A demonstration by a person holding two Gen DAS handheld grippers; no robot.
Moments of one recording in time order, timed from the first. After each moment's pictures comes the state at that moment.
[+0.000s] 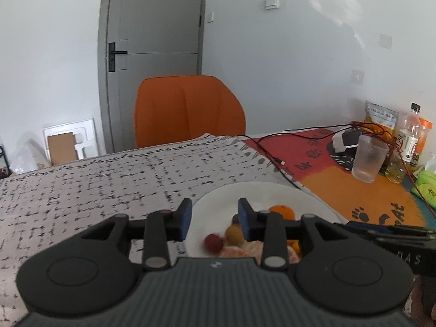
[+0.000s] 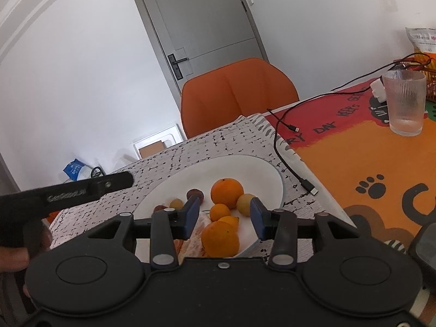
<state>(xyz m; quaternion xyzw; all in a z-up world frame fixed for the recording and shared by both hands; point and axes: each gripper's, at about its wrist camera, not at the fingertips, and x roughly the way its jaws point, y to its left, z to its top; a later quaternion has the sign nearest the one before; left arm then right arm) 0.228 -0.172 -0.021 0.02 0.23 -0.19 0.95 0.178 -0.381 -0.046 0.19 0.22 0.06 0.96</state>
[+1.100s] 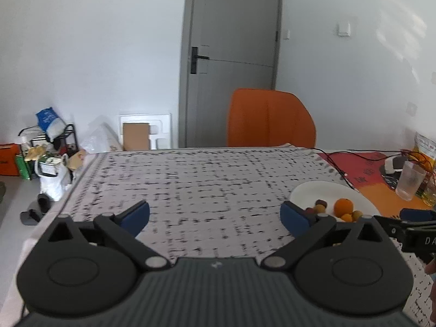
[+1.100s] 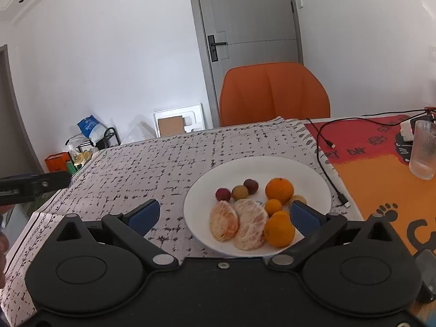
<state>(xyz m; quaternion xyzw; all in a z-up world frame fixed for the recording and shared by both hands) 0.132 -0.043 0.019 -0.02 0.22 -0.04 0.97 0.149 -0.311 0.005 0.08 0.24 0.10 0.96</state>
